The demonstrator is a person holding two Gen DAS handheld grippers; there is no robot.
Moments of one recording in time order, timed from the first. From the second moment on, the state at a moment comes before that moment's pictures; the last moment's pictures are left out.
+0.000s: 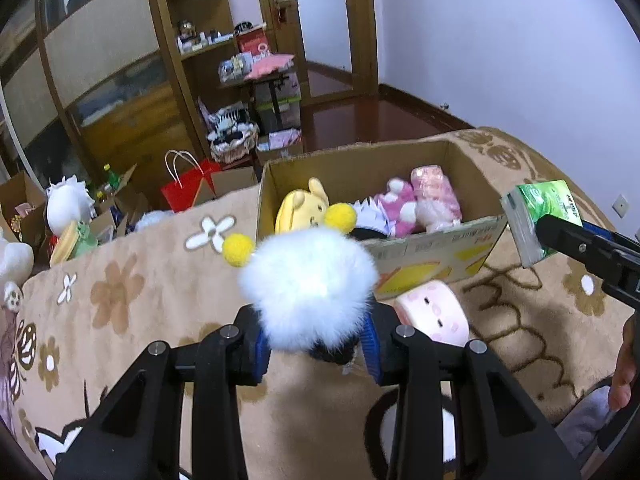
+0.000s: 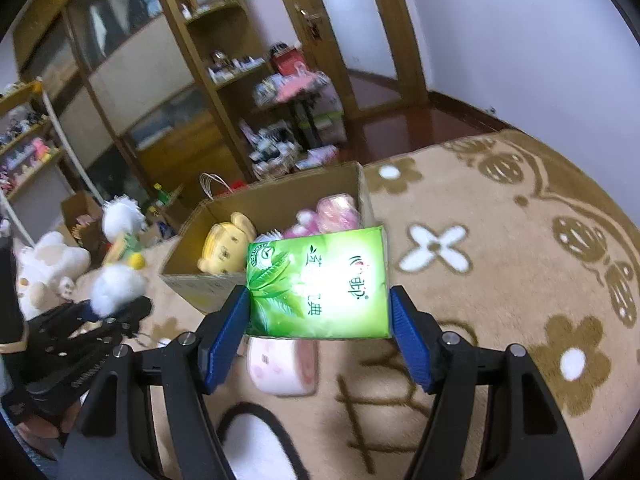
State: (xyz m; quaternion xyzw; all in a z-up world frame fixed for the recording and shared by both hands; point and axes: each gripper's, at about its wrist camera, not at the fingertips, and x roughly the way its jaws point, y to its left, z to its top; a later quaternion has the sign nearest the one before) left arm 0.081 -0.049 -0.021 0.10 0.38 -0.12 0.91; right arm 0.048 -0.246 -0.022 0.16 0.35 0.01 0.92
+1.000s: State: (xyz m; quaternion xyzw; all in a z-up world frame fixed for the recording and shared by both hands) left arm 0.119 -0.058 0.056 0.09 0.22 -0.10 0.97; right arm 0.075 -0.226 0.044 0.09 0.25 0.02 0.96
